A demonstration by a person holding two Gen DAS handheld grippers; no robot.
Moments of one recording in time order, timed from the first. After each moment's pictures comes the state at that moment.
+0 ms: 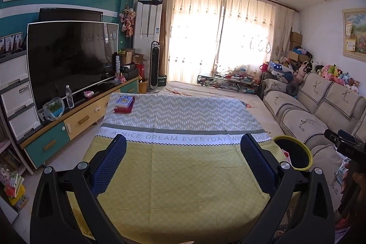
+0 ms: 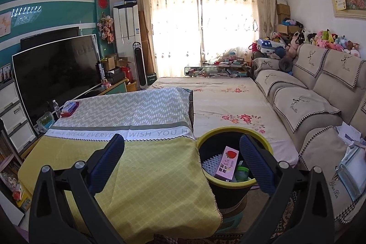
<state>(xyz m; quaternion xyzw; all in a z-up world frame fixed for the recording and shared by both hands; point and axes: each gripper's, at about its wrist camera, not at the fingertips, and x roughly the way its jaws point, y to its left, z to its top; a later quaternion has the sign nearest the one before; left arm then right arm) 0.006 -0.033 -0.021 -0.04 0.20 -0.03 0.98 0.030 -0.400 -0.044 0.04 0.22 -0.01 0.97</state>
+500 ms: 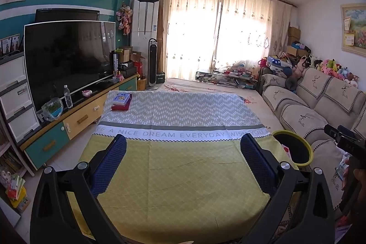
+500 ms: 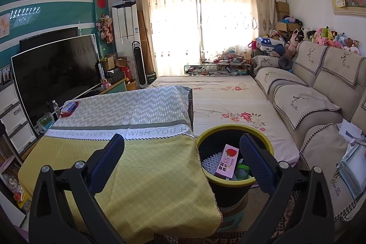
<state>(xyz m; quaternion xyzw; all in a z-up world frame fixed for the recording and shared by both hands) 0.009 -0.042 -0.026 -0.03 0.21 -0.03 0.98 0.033 -0.402 -0.048 0.05 0.22 -0.01 0.97</state>
